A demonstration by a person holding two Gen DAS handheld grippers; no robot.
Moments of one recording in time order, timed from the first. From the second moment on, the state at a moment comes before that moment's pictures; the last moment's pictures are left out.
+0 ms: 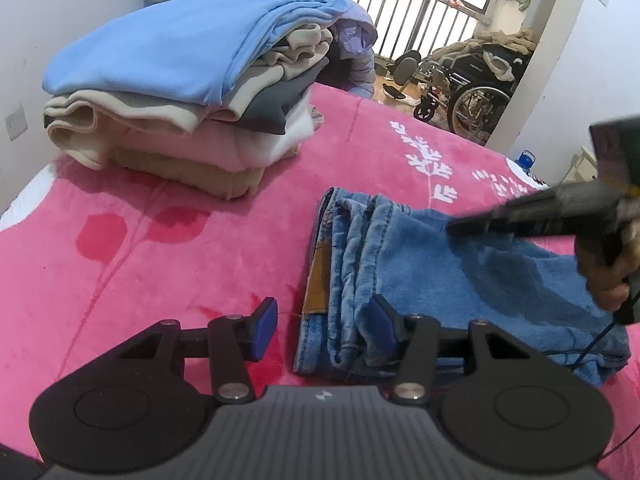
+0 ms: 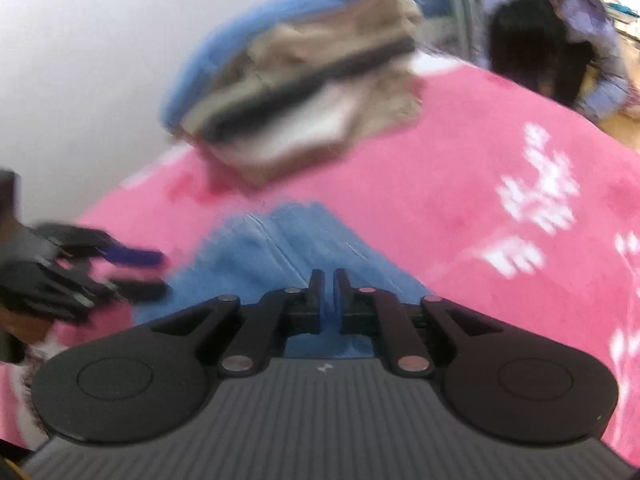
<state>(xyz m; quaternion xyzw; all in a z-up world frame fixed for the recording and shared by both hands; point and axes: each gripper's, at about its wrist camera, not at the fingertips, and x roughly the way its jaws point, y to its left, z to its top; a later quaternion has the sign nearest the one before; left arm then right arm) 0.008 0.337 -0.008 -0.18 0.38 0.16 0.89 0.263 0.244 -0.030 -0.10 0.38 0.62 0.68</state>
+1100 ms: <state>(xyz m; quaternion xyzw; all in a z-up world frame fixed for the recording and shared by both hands) 0.015 0.344 -0.008 -0.17 0.35 0.13 0.91 0.265 0.309 -0.033 -0.18 0.35 0.73 0.56</state>
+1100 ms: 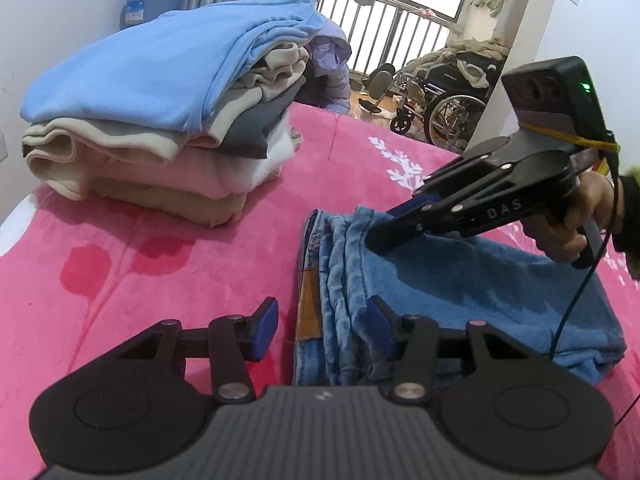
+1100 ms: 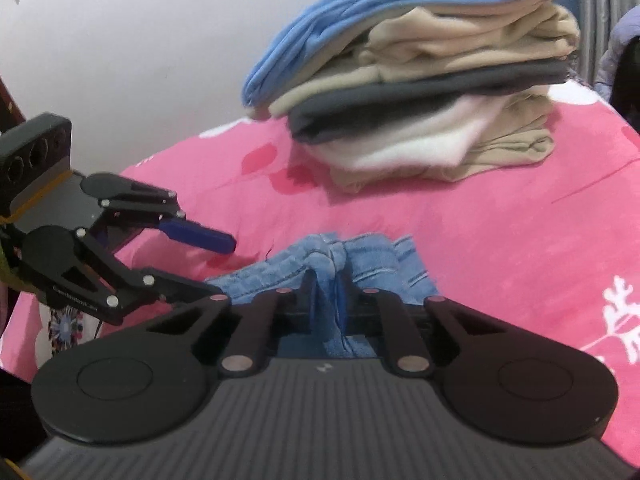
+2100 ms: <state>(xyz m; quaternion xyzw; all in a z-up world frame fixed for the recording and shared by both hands) 0.014 0.348 -0.012 -0.17 0.36 0.12 0.91 0.295 0.319 -0.049 -0.23 0.41 0.70 0.54</state>
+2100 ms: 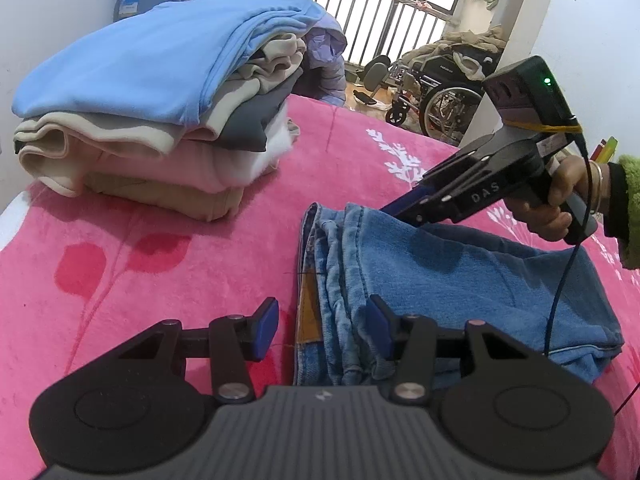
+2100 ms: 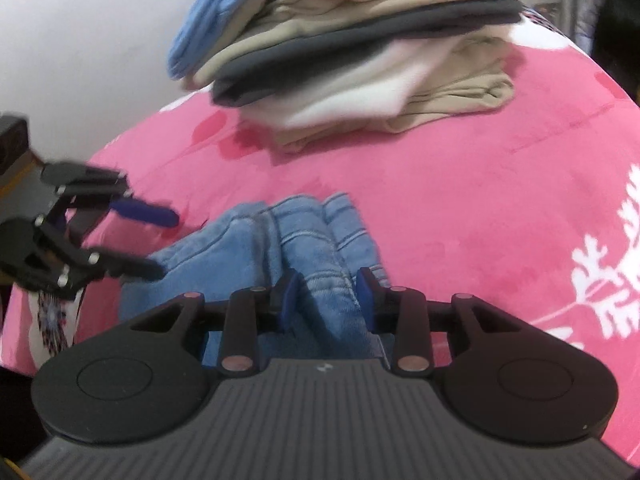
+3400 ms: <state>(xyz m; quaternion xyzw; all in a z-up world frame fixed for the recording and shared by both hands) 0.020 0.346 0.004 -0.19 0.35 0.09 0.91 0.294 0.290 -0.022 -0.21 0.33 0.67 0.63</state>
